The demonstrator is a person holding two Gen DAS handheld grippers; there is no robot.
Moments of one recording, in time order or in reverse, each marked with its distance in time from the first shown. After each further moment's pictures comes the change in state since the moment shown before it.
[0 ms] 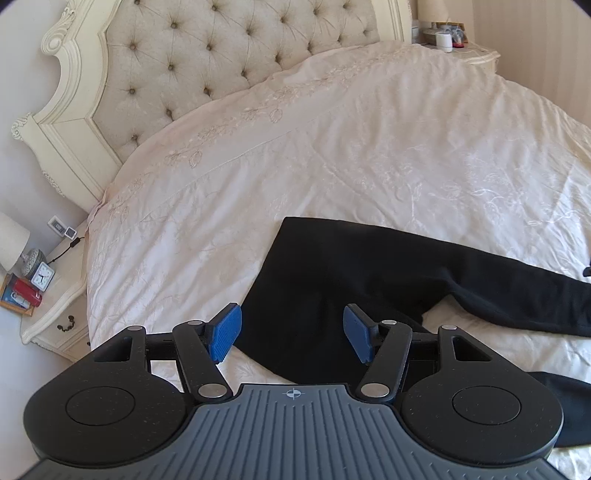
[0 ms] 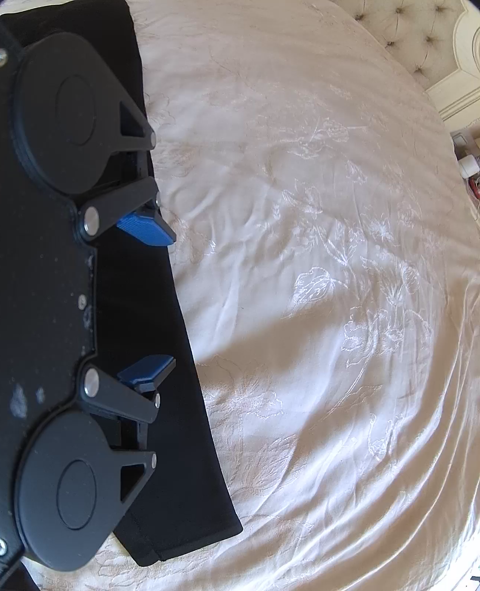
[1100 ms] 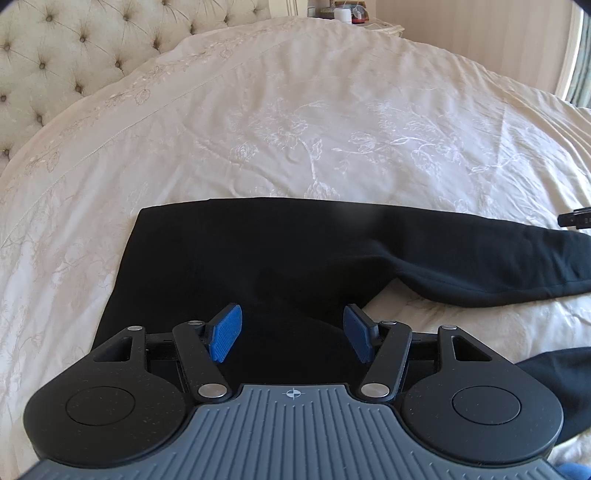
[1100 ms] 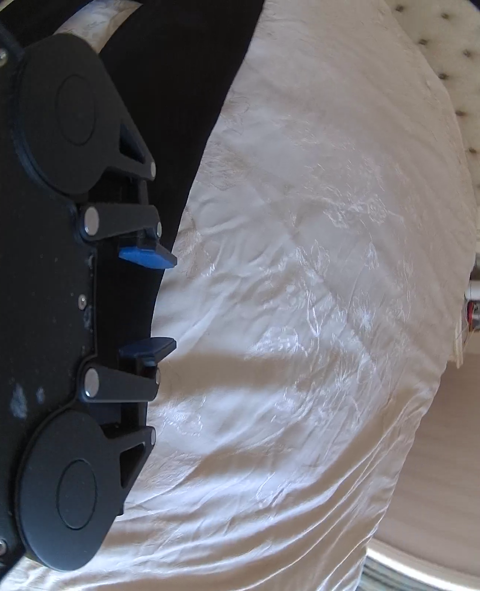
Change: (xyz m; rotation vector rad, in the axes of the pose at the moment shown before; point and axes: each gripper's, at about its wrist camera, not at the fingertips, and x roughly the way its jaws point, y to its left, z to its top) left arm 0.129 -0.065 -0.030 0.162 -0.039 -0.320; right arm -0.033 0.024 -0.029 -0.552 -0.110 -0.001
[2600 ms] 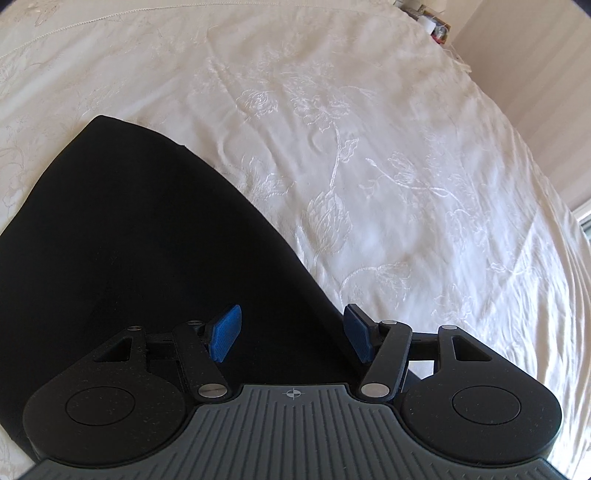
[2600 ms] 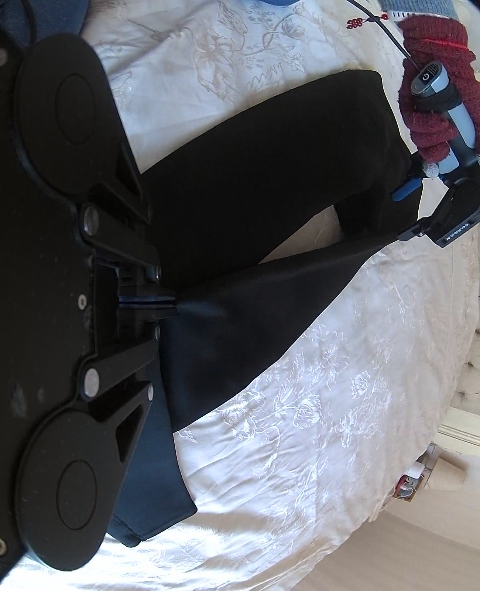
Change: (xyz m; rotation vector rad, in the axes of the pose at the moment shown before) left arm 0.116 0.035 0.045 -0.460 0.127 -0.229; right arm -0.115 0.129 -0.190 -0.461 -0.105 0.219
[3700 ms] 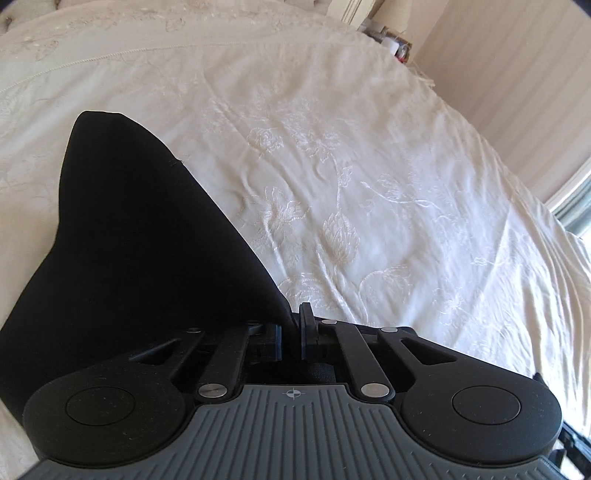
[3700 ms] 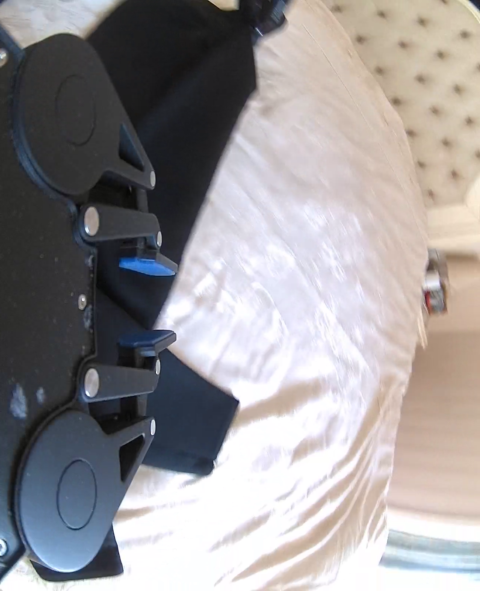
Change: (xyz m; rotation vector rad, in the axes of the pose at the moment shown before) left arm -0.067 0.049 -0.036 0.099 -0.121 -0.077; right arm -0.006 -0.084 0.039 0.653 -0.091 -0.315
